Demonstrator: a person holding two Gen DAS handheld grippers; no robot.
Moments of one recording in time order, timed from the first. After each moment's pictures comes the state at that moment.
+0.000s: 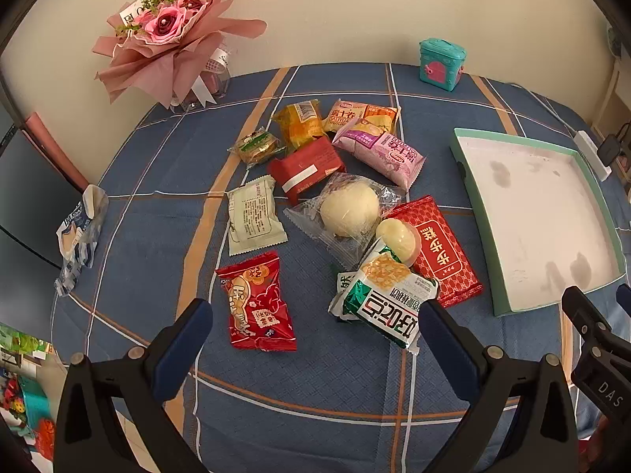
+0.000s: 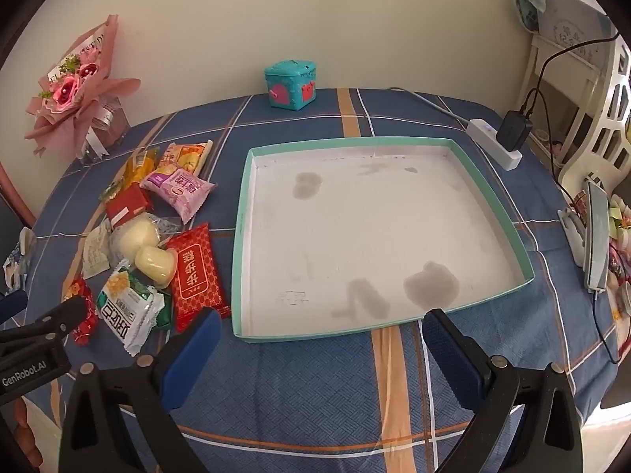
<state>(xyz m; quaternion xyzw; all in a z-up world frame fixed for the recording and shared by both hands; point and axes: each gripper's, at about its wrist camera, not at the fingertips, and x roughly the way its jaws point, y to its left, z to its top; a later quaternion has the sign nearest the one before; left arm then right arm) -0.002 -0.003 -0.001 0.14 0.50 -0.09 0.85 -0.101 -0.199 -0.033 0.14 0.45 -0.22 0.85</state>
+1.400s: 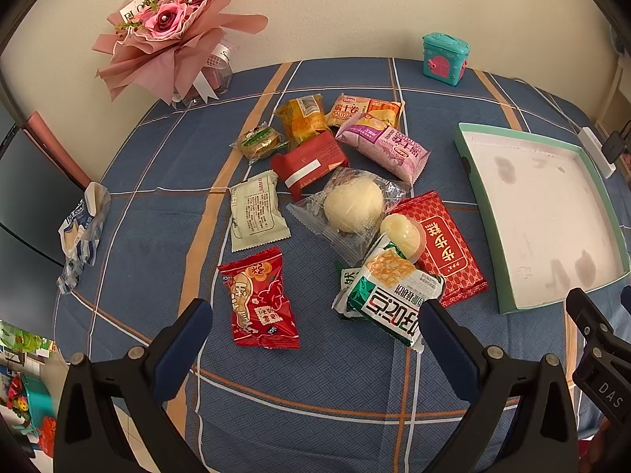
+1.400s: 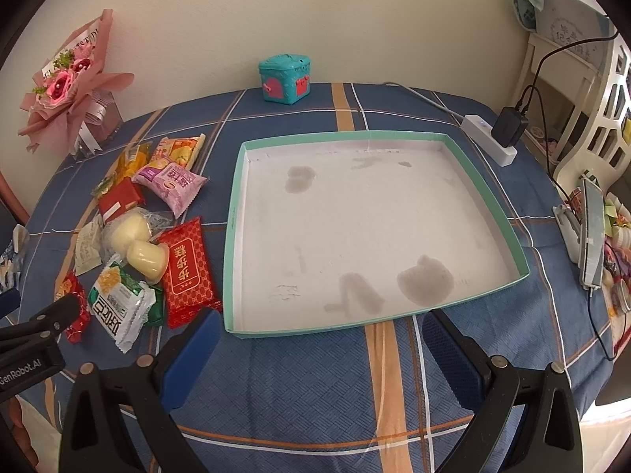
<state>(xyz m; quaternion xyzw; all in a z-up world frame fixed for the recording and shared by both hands) 0.000 -0.001 -0.002 0.14 0.50 -0.08 0.85 -0.100 -0.200 -0.036 0.13 0.46 -0.23 0.85</state>
